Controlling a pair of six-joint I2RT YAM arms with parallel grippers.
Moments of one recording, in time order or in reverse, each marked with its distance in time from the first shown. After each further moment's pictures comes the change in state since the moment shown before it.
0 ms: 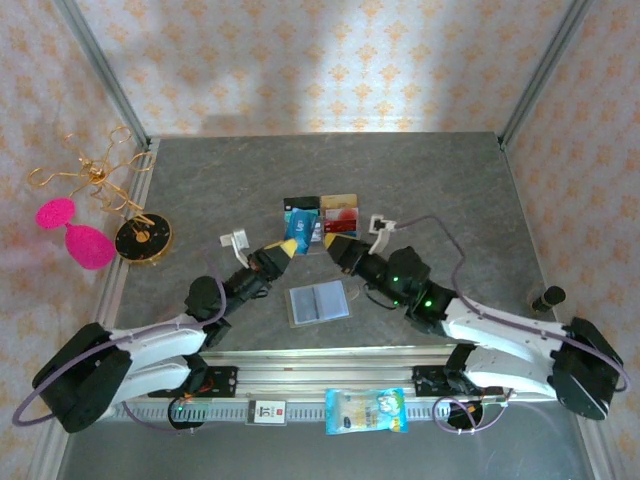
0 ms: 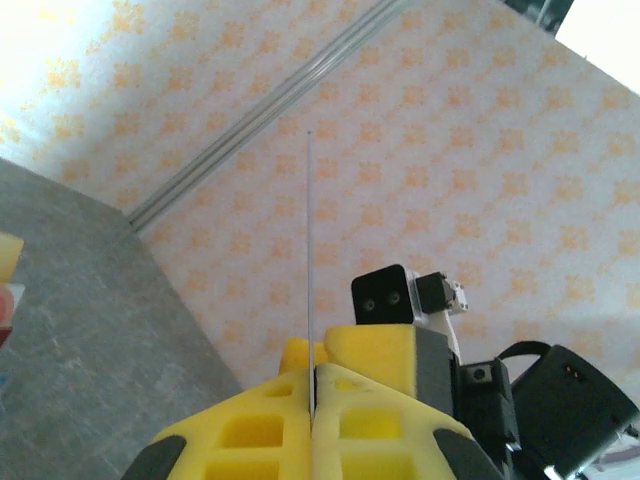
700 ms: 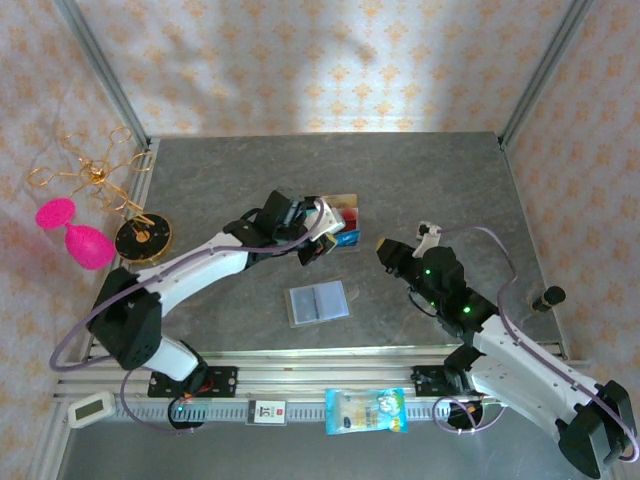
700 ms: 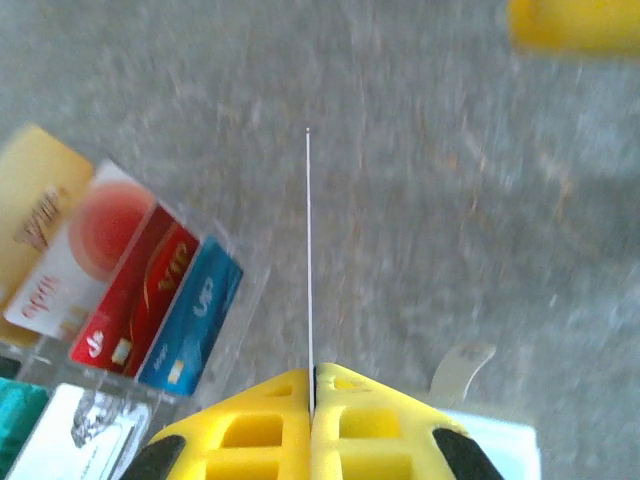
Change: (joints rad) left arm 0.026 0.456 0.873 -1.483 0.188 1.285; right arm -0.279 -0.279 -0.095 -0.437 -0.038 -0.059
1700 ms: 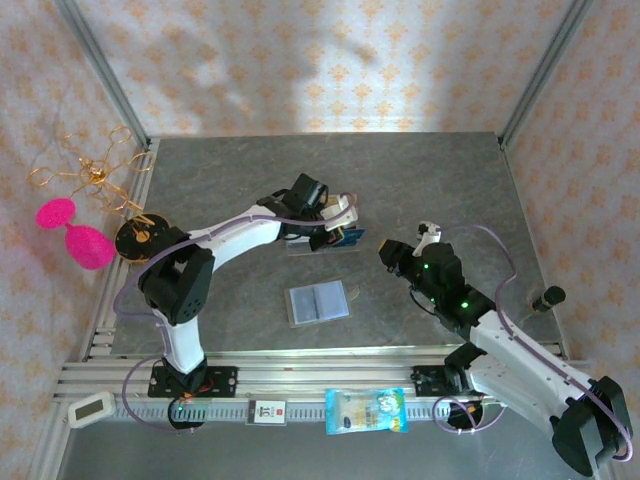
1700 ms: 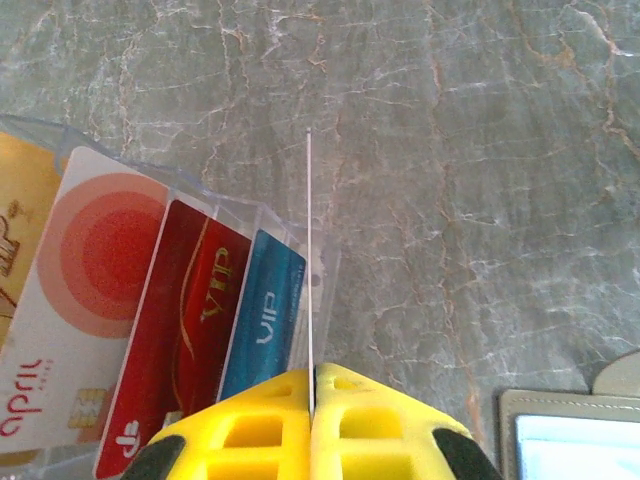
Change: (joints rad) left arm 0.031 0.333 0.277 -0.109 -0.025 0.205; right arm -0.051 0.048 0.000 -0.016 -0.037 -0.022
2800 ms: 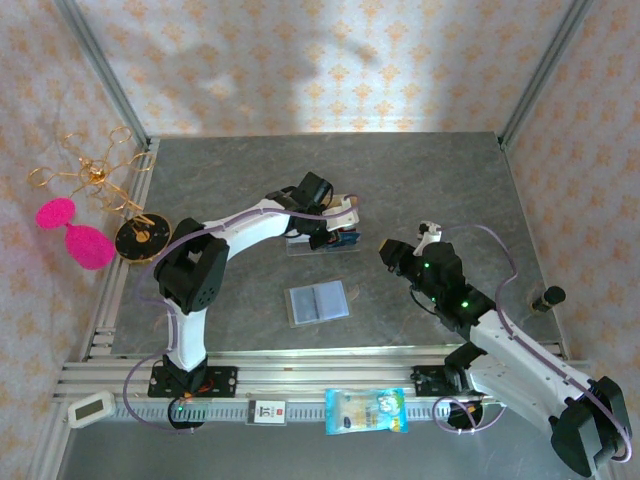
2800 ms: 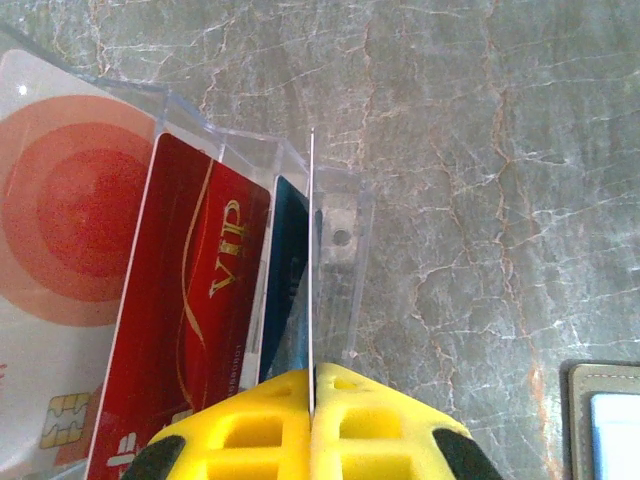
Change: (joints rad) left arm 0.012 0.106 0.087 -0.092 -0.052 0.061; right arm -0.013 0.003 0.000 0.000 -0.014 0.001
